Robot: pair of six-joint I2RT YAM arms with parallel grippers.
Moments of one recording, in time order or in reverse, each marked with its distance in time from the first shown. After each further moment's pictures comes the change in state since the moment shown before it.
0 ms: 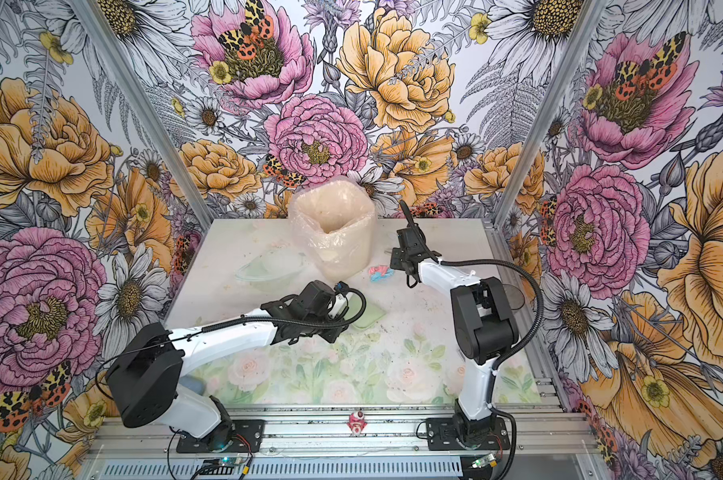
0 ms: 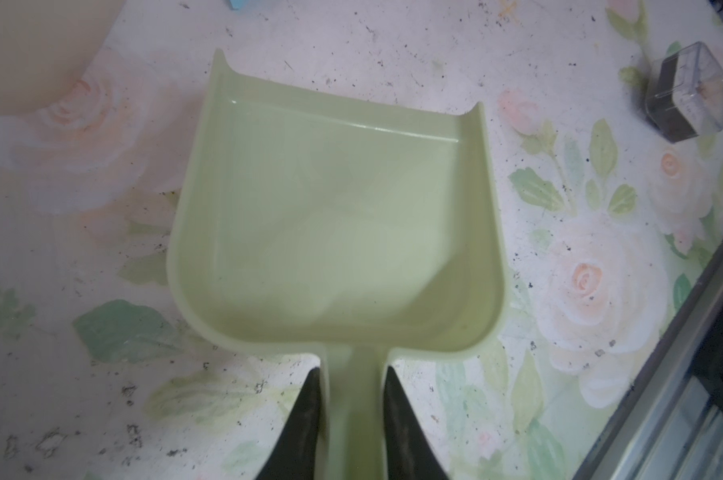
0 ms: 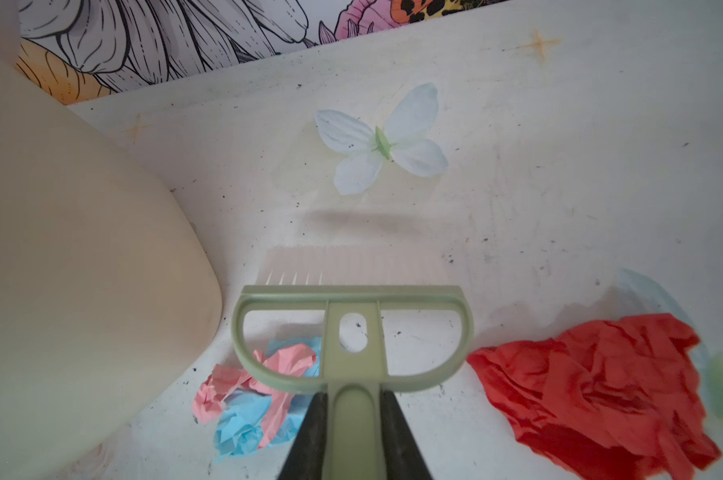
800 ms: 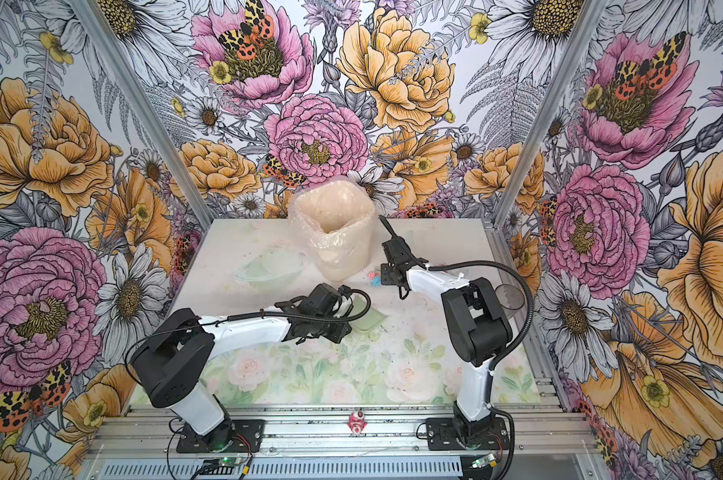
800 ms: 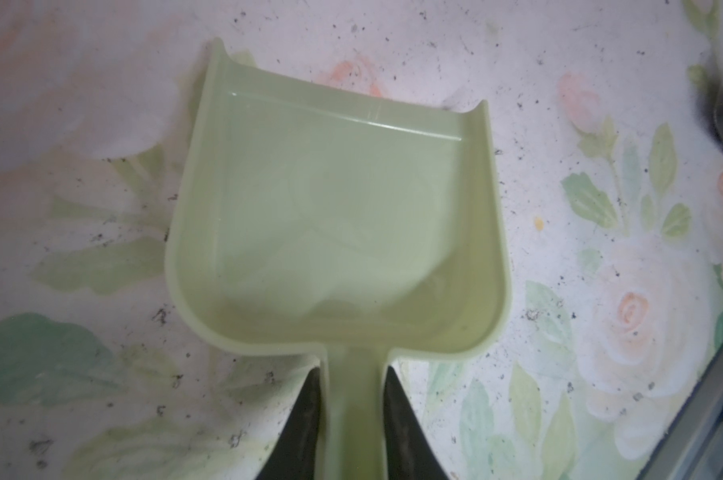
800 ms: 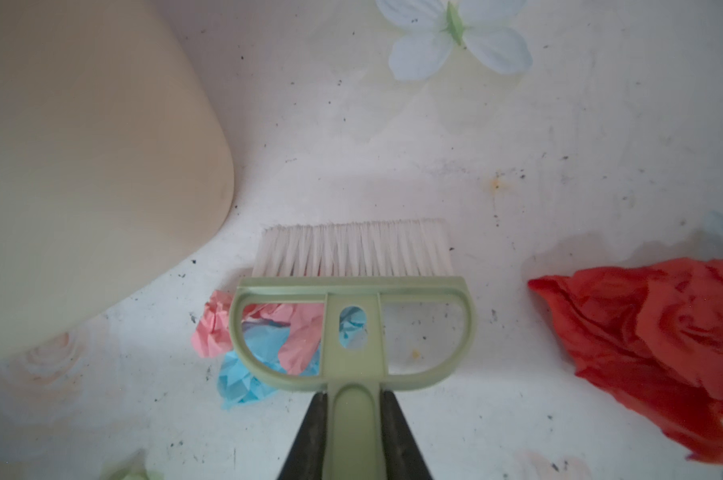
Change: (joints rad) left arm 0.019 0.130 0.000 0.074 0.026 -0.073; right arm 0.101 0.002 -0.061 -0.086 0.026 -0.072
